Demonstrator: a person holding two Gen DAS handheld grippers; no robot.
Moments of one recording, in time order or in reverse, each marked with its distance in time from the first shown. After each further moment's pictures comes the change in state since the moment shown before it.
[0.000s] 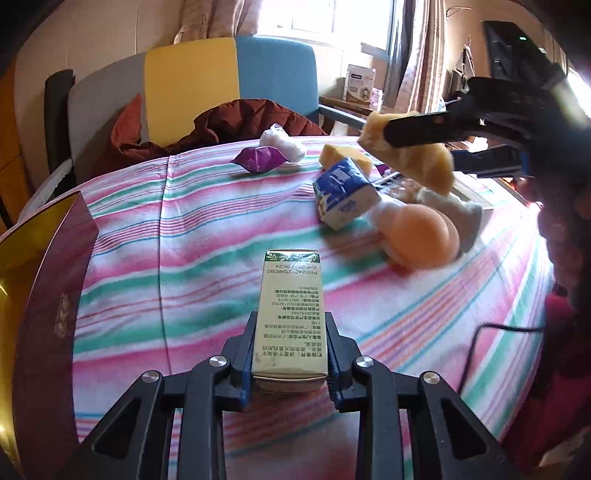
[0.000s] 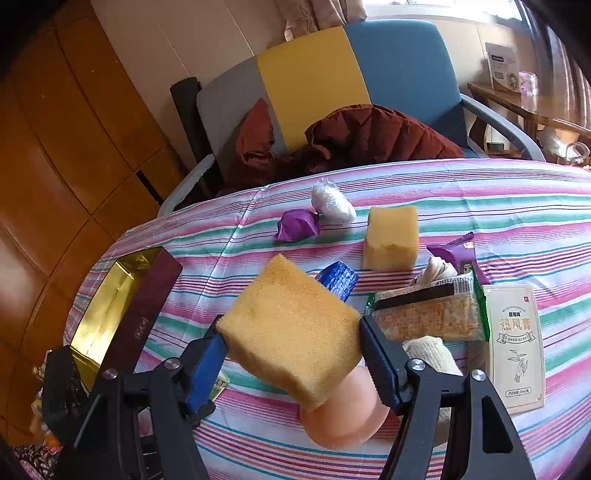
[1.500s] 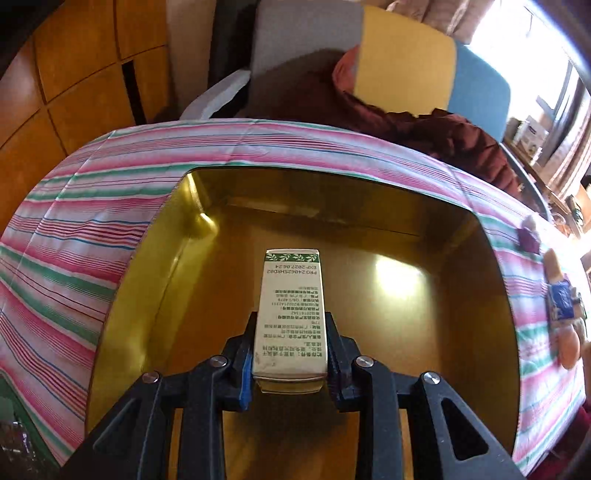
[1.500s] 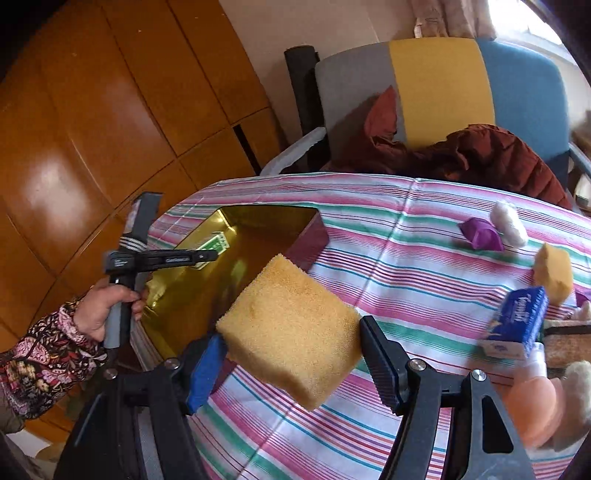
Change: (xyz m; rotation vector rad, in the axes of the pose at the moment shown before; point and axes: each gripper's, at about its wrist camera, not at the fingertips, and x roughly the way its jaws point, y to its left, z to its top) left arm -0.056 0.325 0.005 -0.453 0.181 0.349; right arm 0.024 0.173 -0.030 -0.276 0.064 0.262
